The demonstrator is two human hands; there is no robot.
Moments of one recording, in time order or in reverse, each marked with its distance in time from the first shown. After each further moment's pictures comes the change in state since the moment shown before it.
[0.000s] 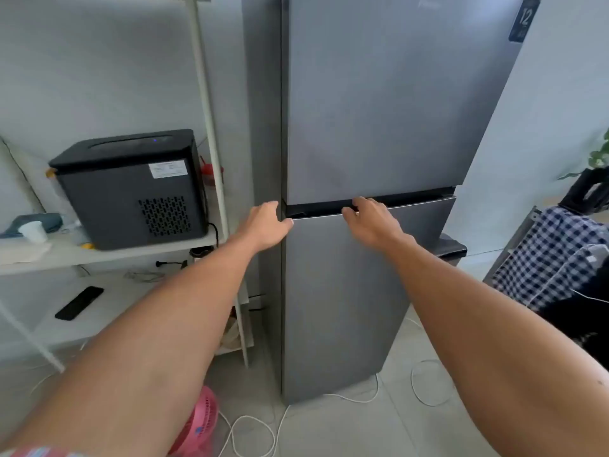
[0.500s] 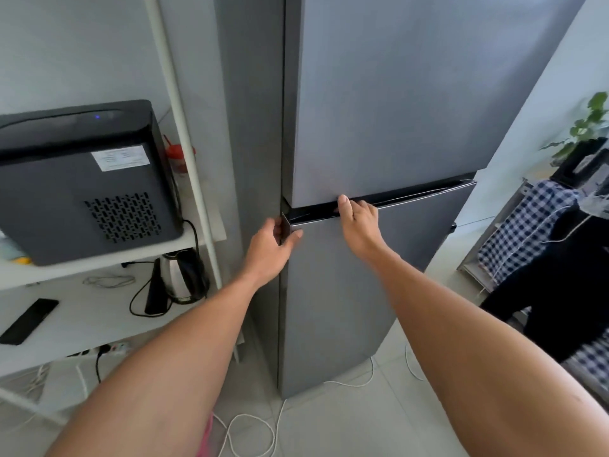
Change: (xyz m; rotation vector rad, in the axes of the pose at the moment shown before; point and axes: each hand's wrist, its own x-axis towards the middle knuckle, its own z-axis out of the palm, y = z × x) left_hand 0.090 -0.091 0.091 -0.505 -0.015 0.028; right_hand 0.076 -0.003 0.103 0.435 0.027 0.163
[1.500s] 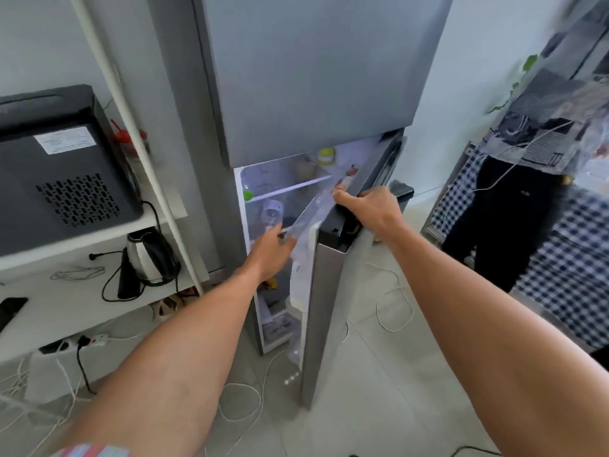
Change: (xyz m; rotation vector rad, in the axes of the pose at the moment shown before) left_hand -0.105 0.032 0.086 0.129 -0.312 -0.009; right_hand -0.120 0.041 -0.126 -0.014 0.165 0.231
